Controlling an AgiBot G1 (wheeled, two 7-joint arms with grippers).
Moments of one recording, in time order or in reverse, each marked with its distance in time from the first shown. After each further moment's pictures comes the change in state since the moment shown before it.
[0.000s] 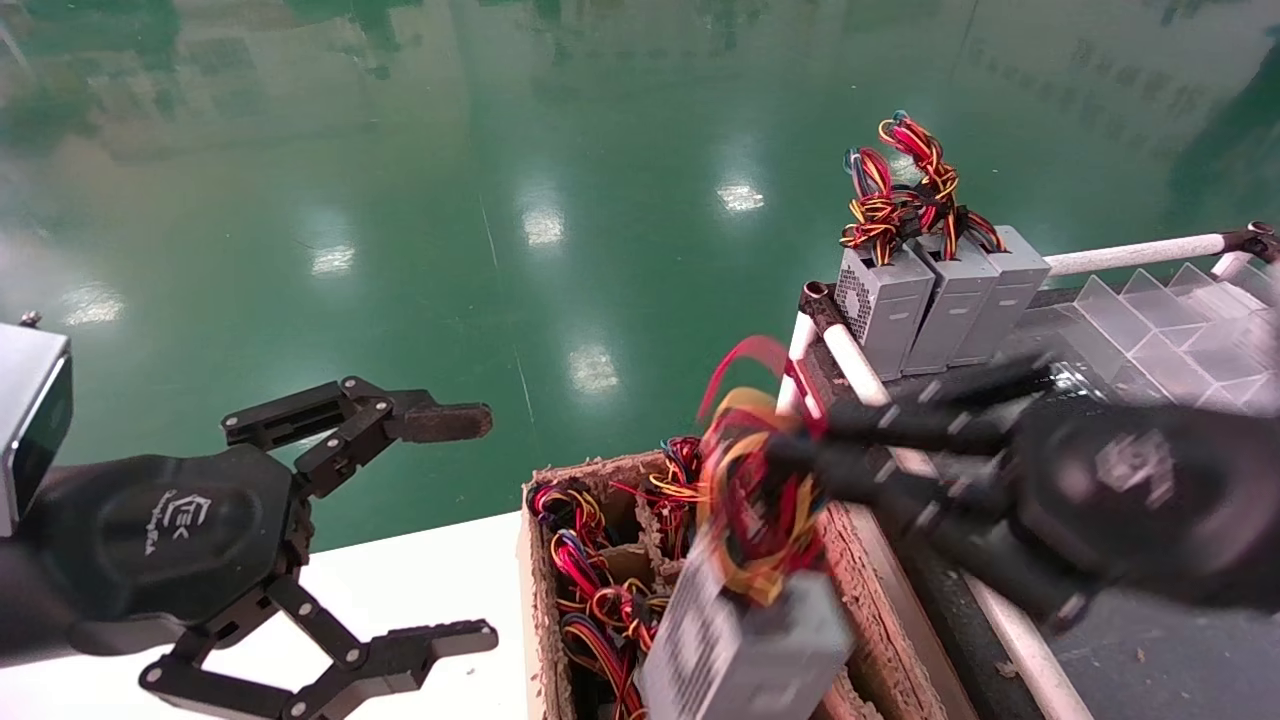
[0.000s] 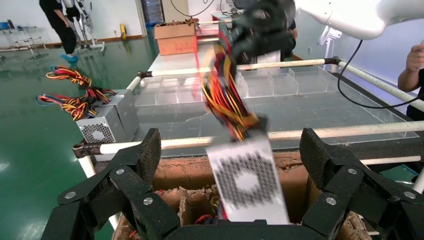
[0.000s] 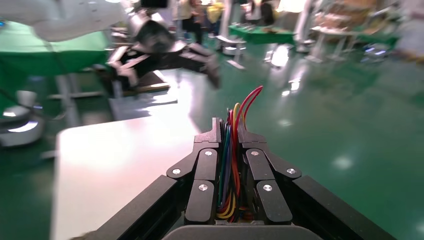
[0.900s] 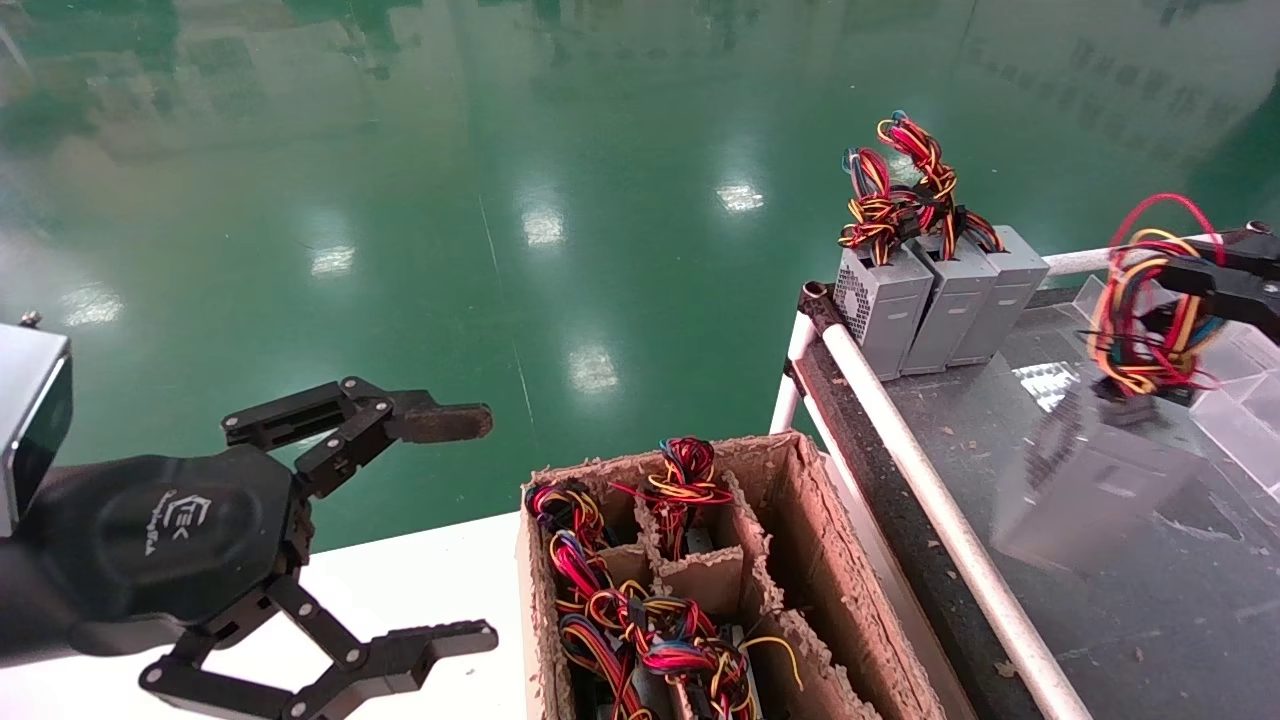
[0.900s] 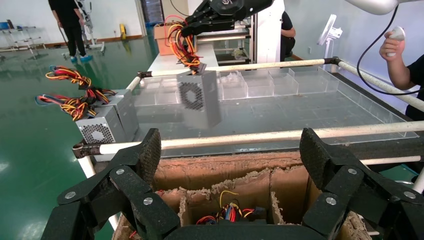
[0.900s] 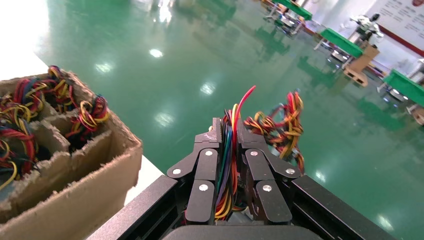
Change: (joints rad) left arm 0.000 0.000 0.001 0.000 0.000 0.000 0.000; right arm 0.082 0.192 0.076 -0.354 -0.157 0.014 -0.231
